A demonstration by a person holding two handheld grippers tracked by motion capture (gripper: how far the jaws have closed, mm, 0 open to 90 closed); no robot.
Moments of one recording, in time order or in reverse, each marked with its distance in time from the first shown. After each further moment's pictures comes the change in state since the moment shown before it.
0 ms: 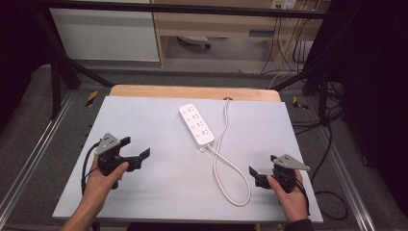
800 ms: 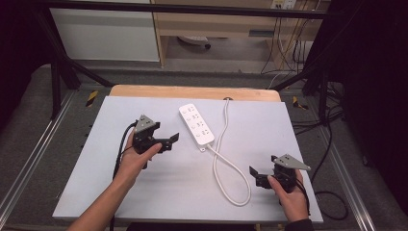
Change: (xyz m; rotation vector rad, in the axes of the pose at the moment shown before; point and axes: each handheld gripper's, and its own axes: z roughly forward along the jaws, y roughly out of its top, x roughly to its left) left arm -0.027 0.035 0.083 0.030 -0.042 0.027; right arm -0.002 0.000 0.000 0.000 0.001 0.014
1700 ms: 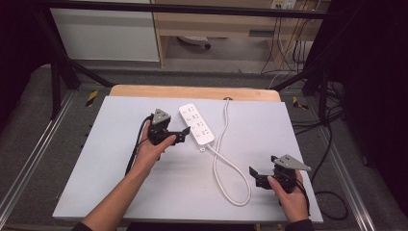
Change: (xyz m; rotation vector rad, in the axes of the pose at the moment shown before) left arm -0.007 0.008 0.051 0.027 0.027 0.009; right arm 0.001 0.000 -0.002 -0.005 0.006 0.005
